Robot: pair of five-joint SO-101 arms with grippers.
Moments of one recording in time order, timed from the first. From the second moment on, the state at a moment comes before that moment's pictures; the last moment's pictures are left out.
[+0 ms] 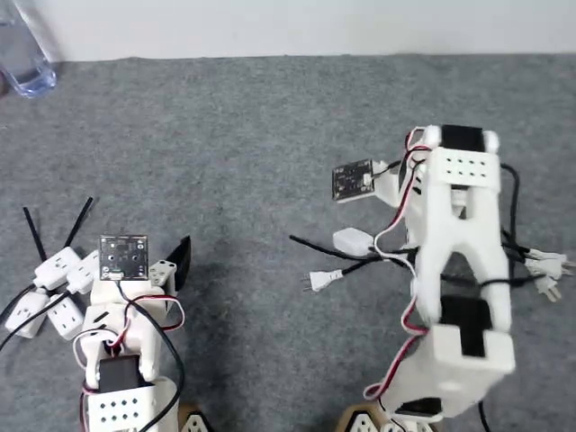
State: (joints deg) left arm -13.2 -92.2 96.1 36.7 -4.6; right arm 4.0 6.9 -6.5 100.3 91.9
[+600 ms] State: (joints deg) left arm -13.1 -92.2 96.5 36.7 -4.6; right arm -0.9 -13.0 -12.4 100.3 77.7
